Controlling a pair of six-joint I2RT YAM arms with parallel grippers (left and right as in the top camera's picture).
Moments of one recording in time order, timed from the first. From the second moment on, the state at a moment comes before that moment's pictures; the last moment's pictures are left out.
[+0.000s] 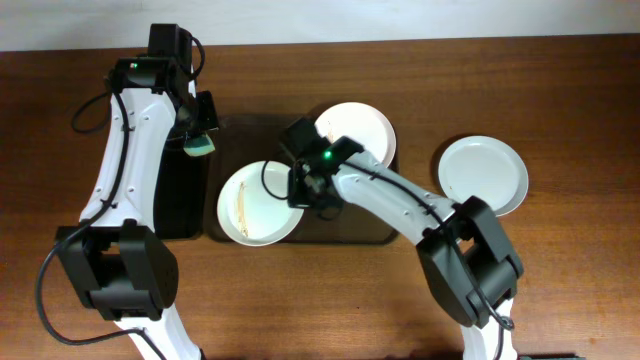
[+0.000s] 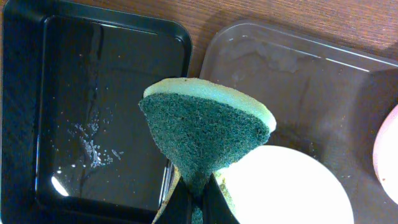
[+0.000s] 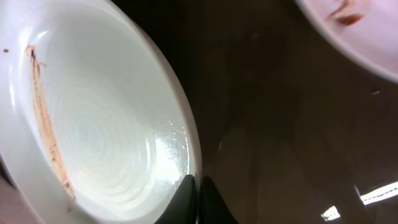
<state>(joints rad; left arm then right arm) -0.04 1.98 1.90 -1.21 -0.07 -0.26 0.68 2.07 1.57 -0.79 -0.14 0.71</state>
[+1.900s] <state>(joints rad) -0.15 2.00 1.33 -0.57 -0.13 0.03 0.62 2.18 1.57 -0.60 -0.22 0.80</state>
